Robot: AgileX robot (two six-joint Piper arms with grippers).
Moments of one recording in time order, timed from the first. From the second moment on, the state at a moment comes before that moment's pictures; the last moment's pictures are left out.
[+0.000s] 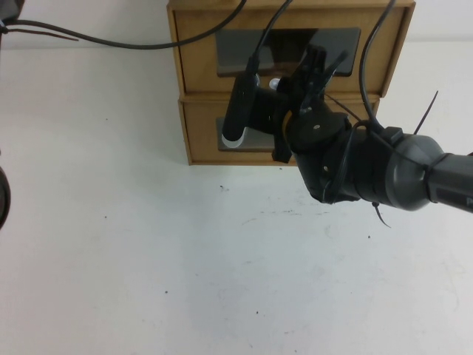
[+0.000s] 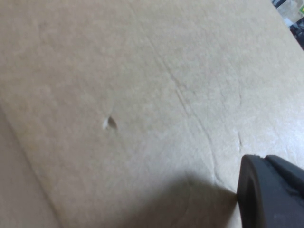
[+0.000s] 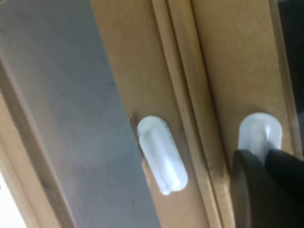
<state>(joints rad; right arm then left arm) 0.72 1.95 -1.41 -1.68 0.58 0.68 -0.24 2.24 -2.55 -0.85 1.22 0.17</state>
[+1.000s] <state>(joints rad) 0.82 1.71 -1.13 -1.62 0.60 0.63 -0.24 2.25 -2.55 -0.87 1.23 0.17</state>
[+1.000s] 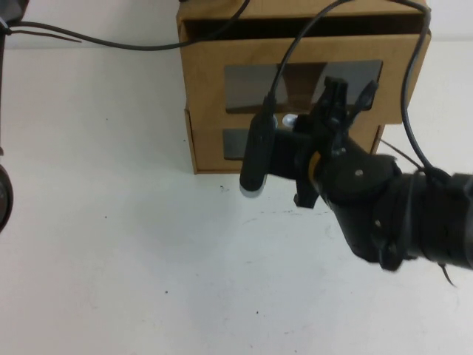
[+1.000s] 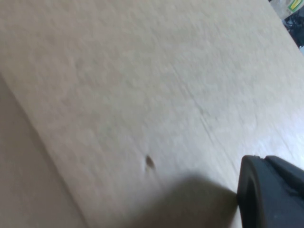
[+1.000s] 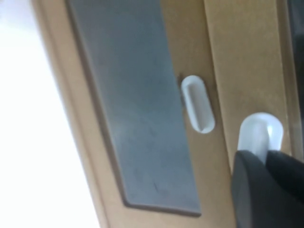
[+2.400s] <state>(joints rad) 1.14 1.51 -0.97 -1.43 0.86 0.64 -0.45 2.10 -2.42 -0.76 1.26 0.18</state>
